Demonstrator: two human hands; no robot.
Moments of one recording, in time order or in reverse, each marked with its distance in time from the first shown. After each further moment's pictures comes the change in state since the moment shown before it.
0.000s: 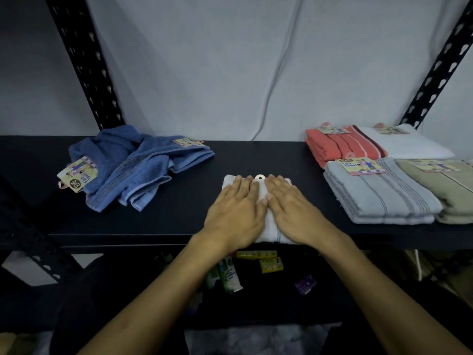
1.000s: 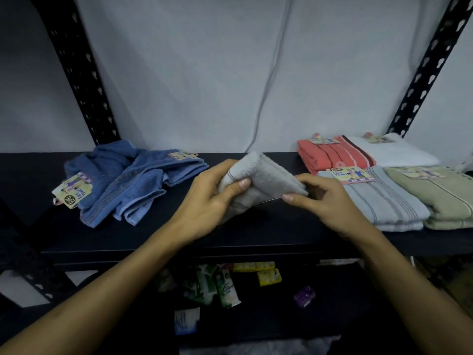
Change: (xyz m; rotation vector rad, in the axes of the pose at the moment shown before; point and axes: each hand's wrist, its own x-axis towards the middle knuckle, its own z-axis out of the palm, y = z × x) left_hand -0.013 -0.014 -0.062 -0.752 0.341 0.337; right_hand -0.020 0.032 -0.059 0.767 0.295 -0.288
